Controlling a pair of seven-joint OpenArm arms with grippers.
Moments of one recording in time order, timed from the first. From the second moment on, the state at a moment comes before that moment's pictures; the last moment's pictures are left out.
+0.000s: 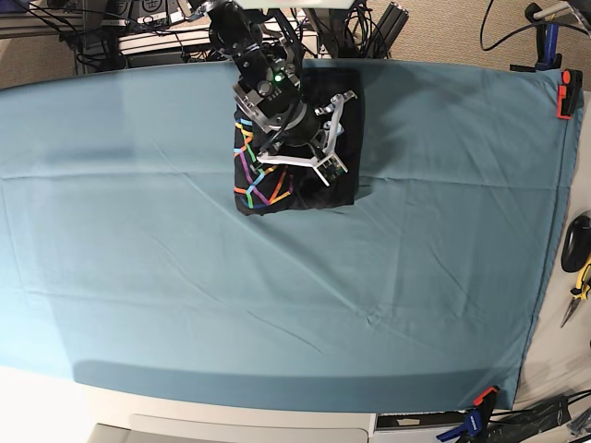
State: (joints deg) left arm 0.1 -41.7 -37.9 105.0 -42.3 -31.8 59.2; right arm -10.1 0.5 -29.3 103.0 -9.2 11.7 -52.1
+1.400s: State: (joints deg) left arm 0.1 -41.7 -38.0 105.0 -42.3 -31.8 59.3; right arm -15.7 4.7 -34.7 120.1 -29.1 4.0 -62.7
